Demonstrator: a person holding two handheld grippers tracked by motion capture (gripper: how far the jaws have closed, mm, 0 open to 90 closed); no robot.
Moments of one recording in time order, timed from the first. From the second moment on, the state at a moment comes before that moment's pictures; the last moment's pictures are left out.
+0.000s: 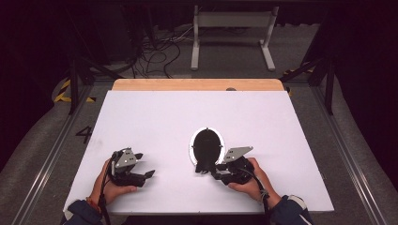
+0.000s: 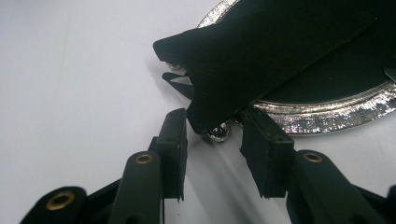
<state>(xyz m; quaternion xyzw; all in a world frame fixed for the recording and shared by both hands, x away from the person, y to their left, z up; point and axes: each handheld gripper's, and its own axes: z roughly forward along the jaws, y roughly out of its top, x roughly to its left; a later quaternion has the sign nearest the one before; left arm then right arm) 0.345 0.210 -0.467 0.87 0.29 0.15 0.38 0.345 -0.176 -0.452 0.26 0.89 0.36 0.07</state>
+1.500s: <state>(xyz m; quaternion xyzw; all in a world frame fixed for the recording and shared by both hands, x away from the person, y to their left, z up) 0.365 0.176 -0.459 0.87 0.24 0.14 0.40 0.381 -0.188 -0.463 0.45 0.74 0.49 -0.15</state>
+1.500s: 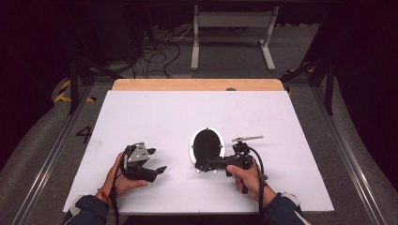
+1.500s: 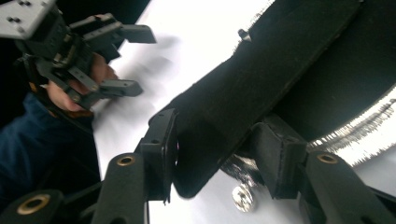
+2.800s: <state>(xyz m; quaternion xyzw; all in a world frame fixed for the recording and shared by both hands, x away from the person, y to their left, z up) 0.434 0.122 -0.460 0.86 0.27 0.05 0.44 0.399 -0.182 -0.467 0.37 0.74 0.55 -0.12</state>
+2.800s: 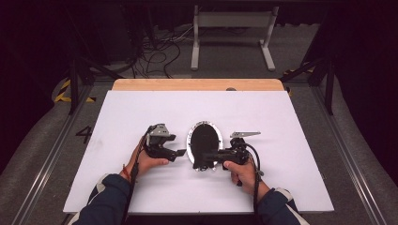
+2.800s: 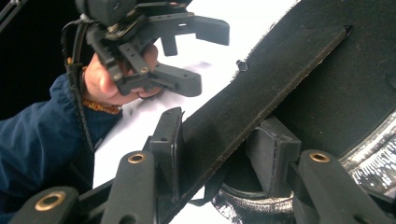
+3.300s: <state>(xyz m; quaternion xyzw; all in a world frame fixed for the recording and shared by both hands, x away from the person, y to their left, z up) 0.445 0.104 -0.465 0.84 0.26 -0.04 0.47 0.392 -0.185 -0.460 0.31 0.77 0.55 -0.10</state>
